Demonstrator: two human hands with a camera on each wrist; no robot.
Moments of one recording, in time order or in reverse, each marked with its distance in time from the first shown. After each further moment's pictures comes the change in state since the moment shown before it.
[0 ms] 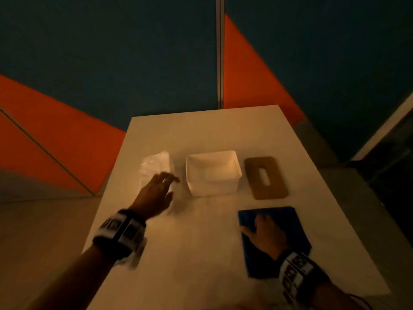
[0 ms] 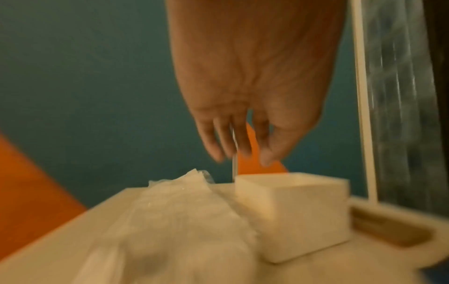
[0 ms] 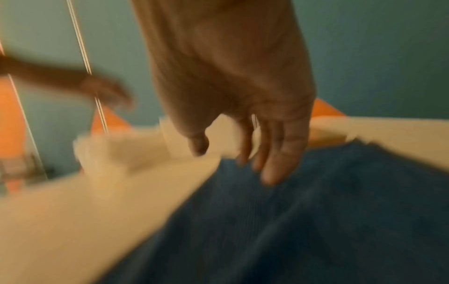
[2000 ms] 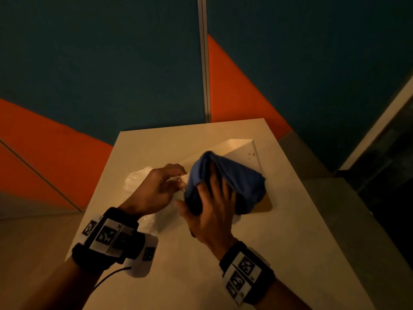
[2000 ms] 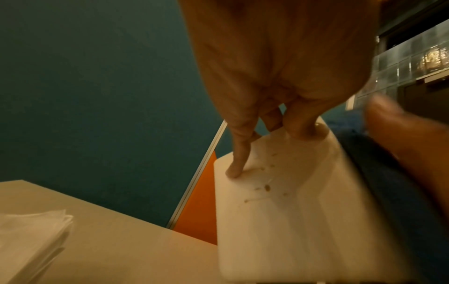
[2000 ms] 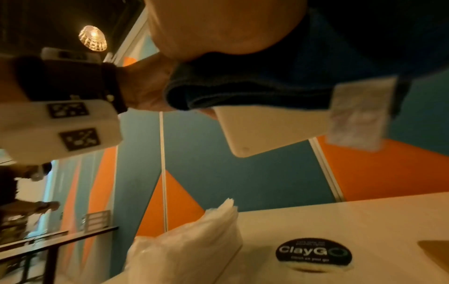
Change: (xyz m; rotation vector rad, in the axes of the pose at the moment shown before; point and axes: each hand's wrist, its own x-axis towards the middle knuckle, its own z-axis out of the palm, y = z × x) left_hand 0.035 0.084 -0.065 -0.657 0.084 0.182; right_hand -0.041 -0.118 -0.084 0.332 0.980 -0.681
